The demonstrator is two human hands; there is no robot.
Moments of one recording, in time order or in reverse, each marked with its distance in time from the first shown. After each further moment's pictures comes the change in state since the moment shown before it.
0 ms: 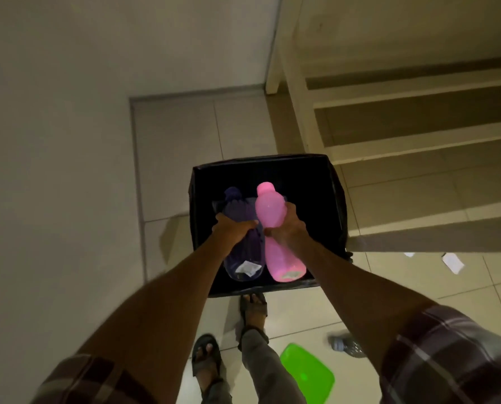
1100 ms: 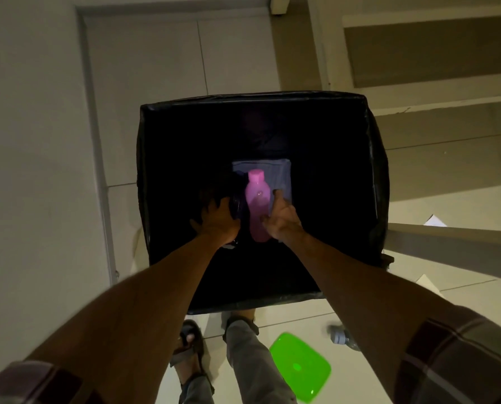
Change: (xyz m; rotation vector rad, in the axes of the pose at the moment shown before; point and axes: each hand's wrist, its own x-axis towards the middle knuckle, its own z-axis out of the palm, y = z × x) left_hand 0.138 -0.058 0.076 0.657 0.007 0.151; right_hand 0.139 0.073 0.074 -0.311 -0.067 -0.077
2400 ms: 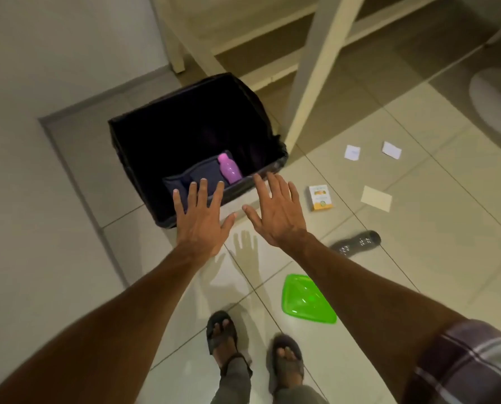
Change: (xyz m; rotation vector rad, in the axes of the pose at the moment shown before) left_hand -0.267 -0.083 0.049 0.700 0.544 0.726; right_hand -0.320 0.098 0.061 -0.278 0.641 -0.179
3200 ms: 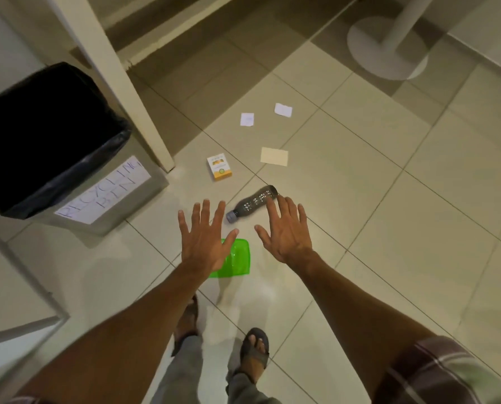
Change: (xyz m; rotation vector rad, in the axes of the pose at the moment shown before) left_hand -0.163 0.371 0.019 -0.025 -0.061 0.238; right_hand -0.312 0.309 -0.031 0.042 -0.081 0.325
